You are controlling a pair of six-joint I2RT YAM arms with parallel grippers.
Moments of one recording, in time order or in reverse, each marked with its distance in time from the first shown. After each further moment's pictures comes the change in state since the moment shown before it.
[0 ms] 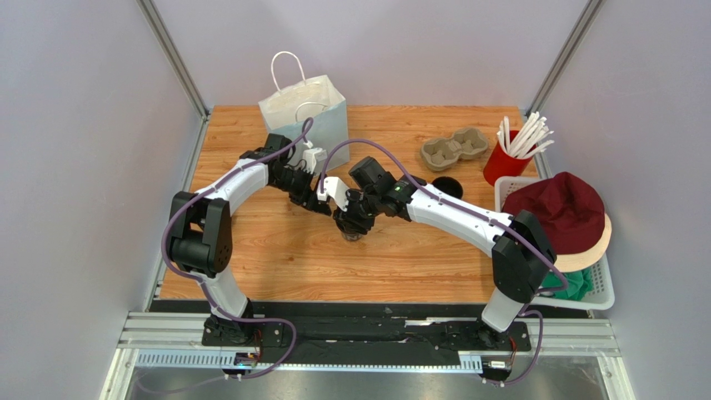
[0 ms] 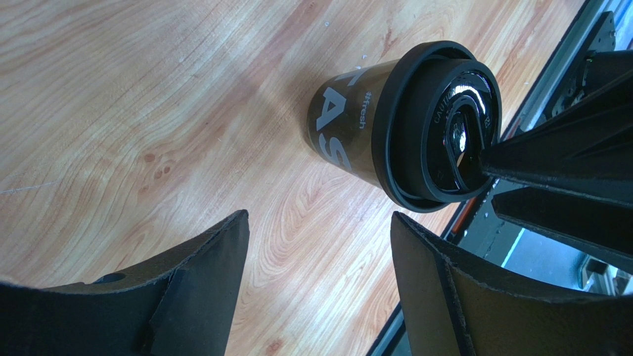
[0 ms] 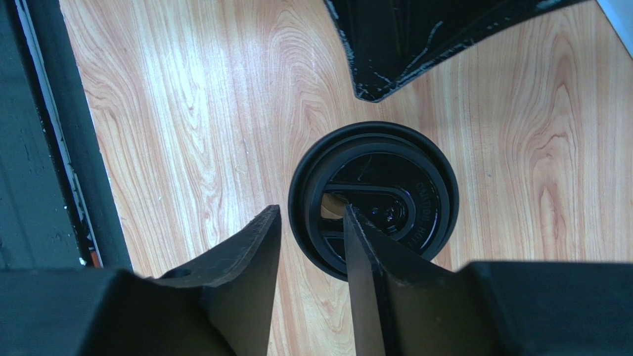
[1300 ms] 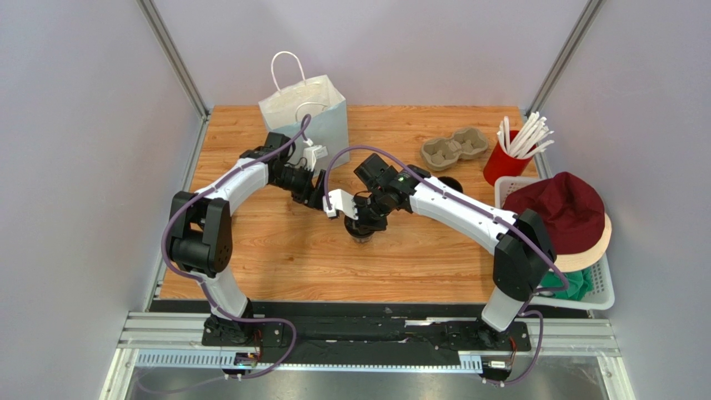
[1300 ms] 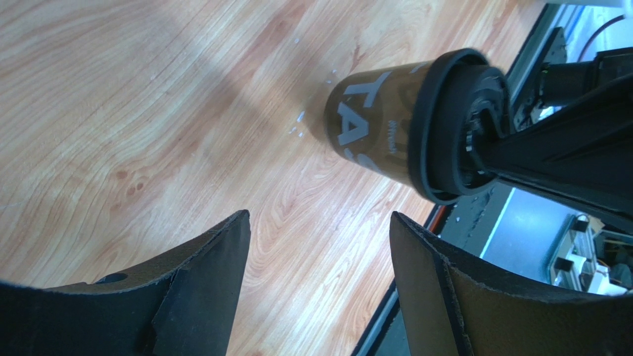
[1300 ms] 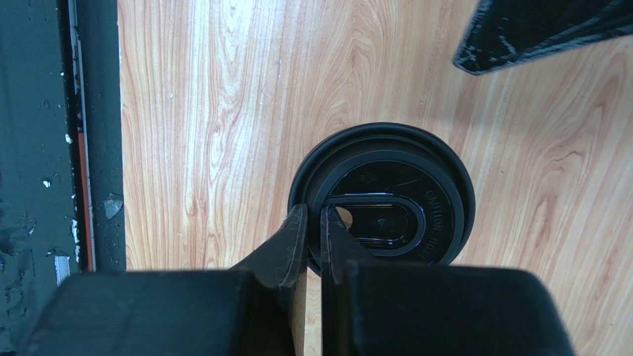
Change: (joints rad) left arm 0.000 0.000 0.003 0.018 0.066 -0.043; right arm -0.026 0.003 0.077 -0.284 -0.073 -0.348
